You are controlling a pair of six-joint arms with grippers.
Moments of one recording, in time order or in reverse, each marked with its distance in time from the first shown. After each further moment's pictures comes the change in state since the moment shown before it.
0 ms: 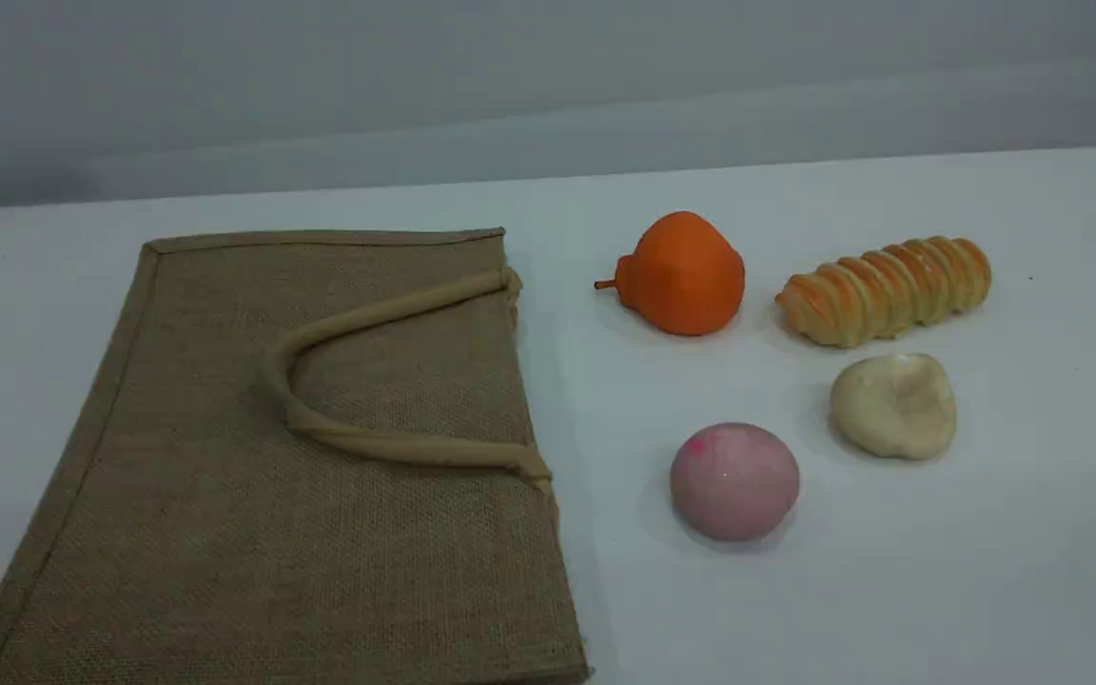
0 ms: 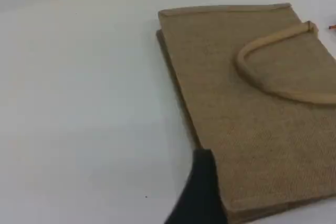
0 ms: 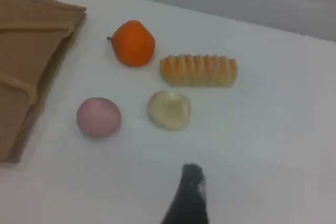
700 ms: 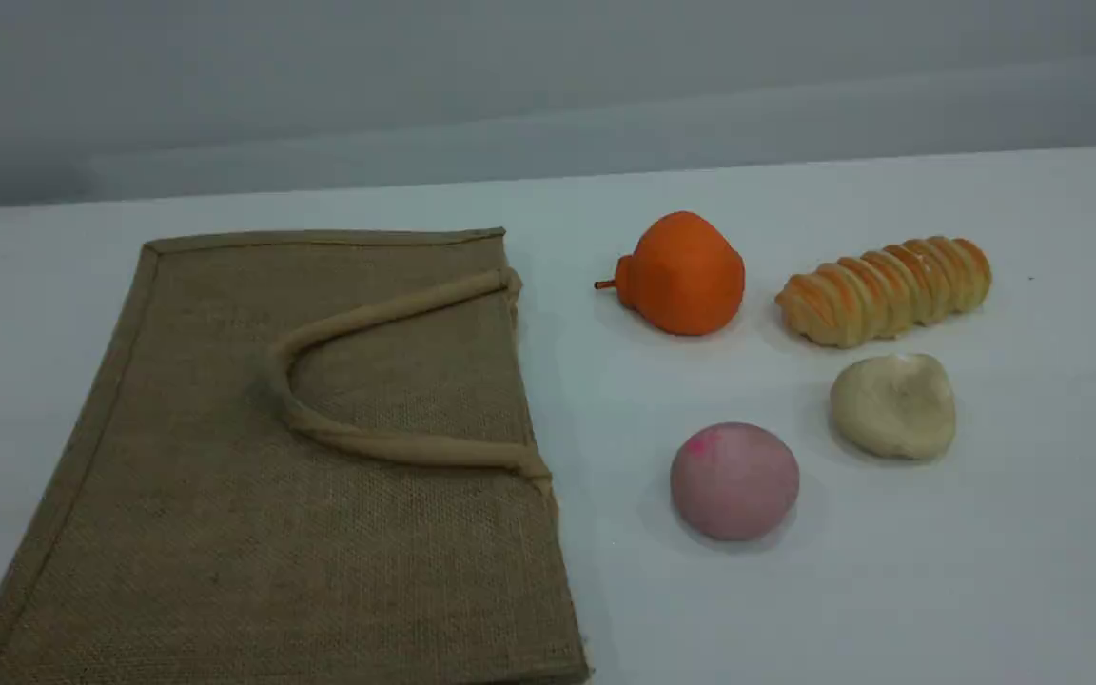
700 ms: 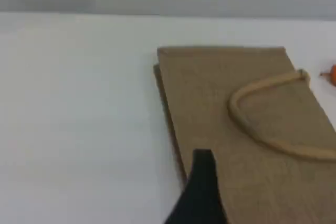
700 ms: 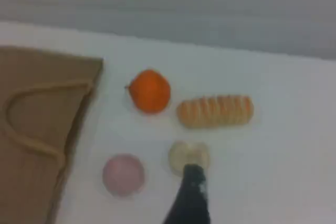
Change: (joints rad) left arm -0.013 0.318 -0.159 0.008 -0.170 -0.081; right arm 0.000 0.302 -0.181 0.059 -0.137 0.076
